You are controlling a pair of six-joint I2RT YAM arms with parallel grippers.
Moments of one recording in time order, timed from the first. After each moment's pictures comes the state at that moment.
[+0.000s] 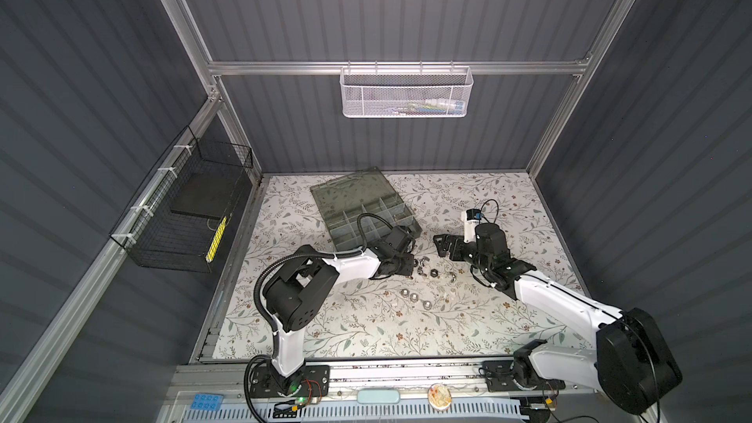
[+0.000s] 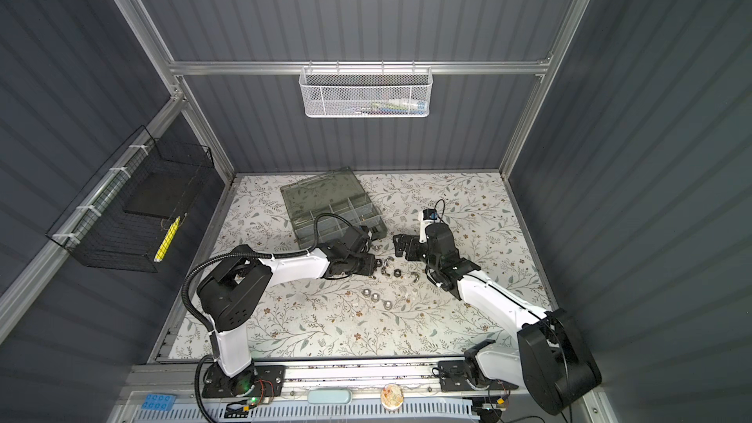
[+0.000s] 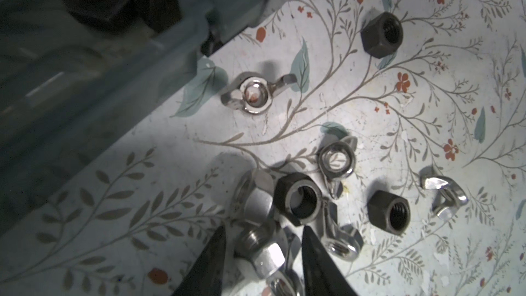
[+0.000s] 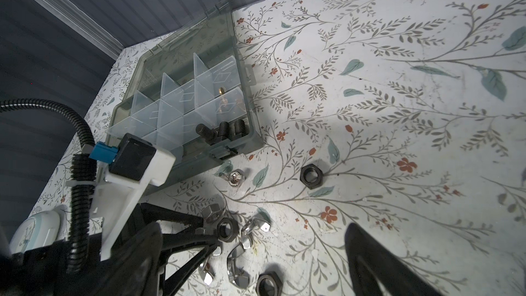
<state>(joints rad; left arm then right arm) -0.82 1.90 1.12 -0.18 0.05 -0.53 0.43 1.24 0.62 0.08 -0.06 0.45</state>
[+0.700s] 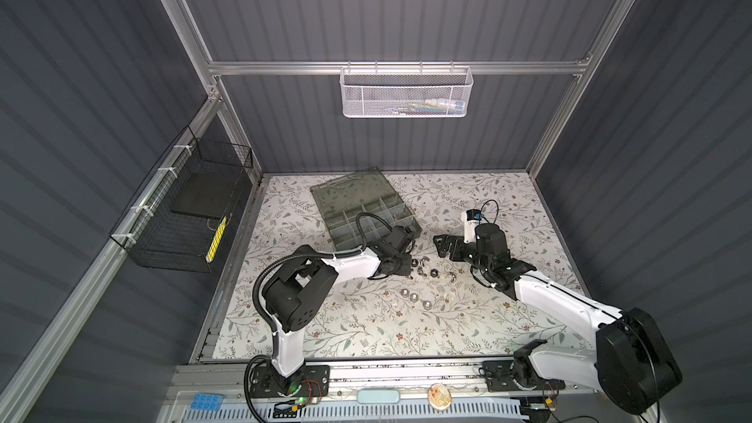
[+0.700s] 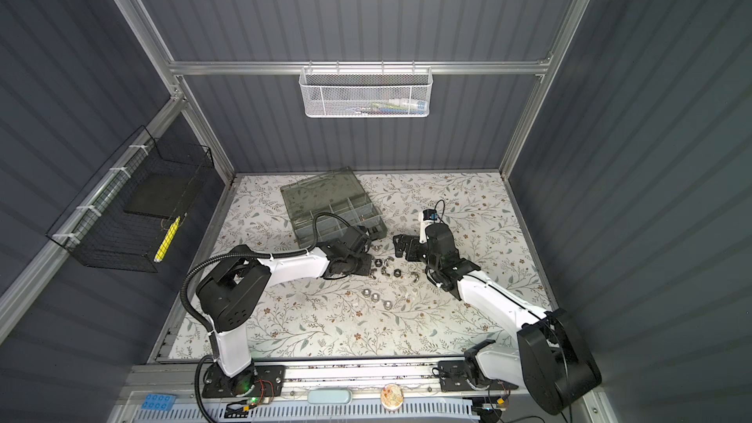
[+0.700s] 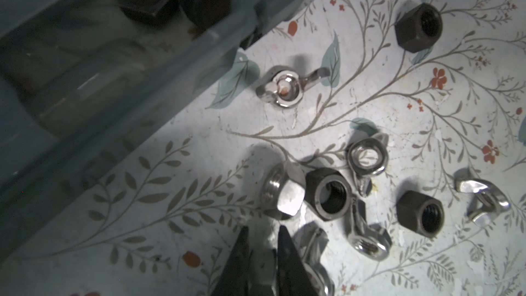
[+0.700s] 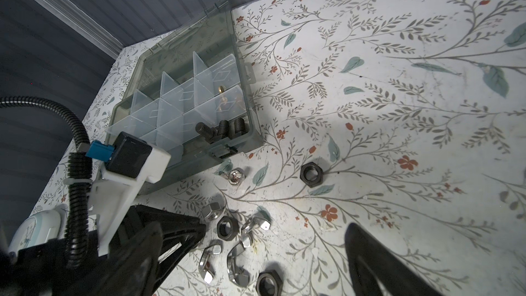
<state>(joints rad) -0.82 1.89 1.13 -0.25 -0.01 -0.52 0.43 1.24 0.62 0.08 -0.07 0.45</state>
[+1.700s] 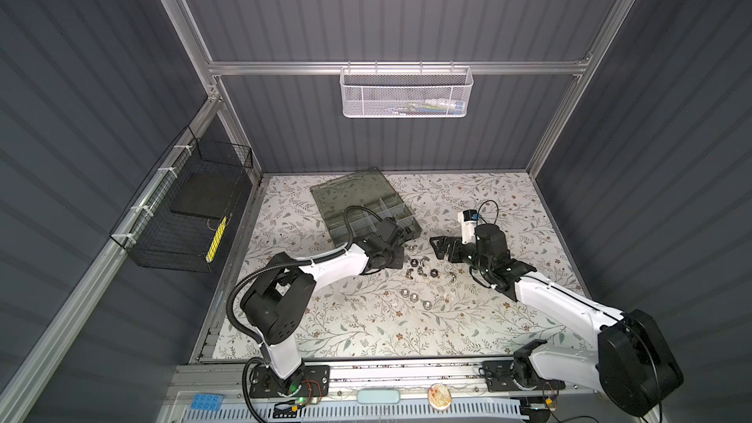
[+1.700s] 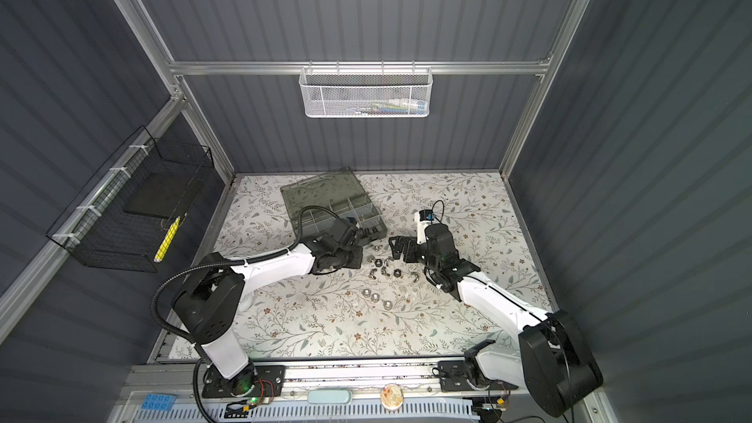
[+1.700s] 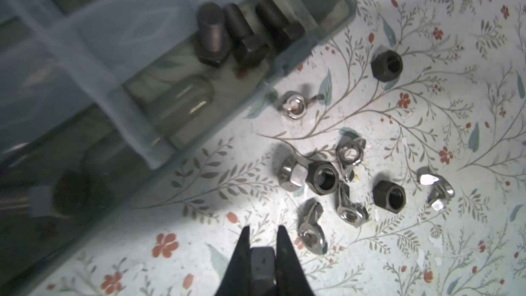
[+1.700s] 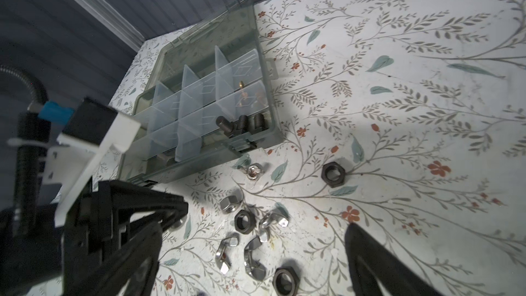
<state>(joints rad) -0.74 1.73 1.11 -0.34 -0.02 -0.49 0.46 1.22 0.61 0.10 -0.14 0.44</state>
